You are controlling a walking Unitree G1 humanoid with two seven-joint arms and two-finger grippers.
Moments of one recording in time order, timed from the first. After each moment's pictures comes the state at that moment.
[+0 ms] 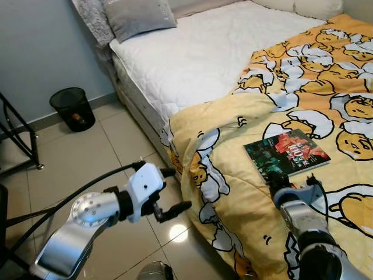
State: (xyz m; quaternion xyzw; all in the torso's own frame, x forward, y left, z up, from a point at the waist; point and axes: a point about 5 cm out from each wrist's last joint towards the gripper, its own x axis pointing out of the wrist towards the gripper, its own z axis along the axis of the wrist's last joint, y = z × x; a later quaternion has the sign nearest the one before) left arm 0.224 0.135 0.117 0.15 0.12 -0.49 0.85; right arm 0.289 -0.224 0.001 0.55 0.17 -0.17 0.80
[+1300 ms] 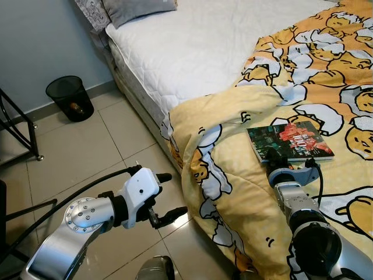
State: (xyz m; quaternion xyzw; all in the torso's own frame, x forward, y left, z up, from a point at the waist) left arm 0.217 0.141 0.118 0.15 0.14 -0.48 0.85; right arm 0.321 -0.213 0.030 0.59 0.09 -0.13 0.79
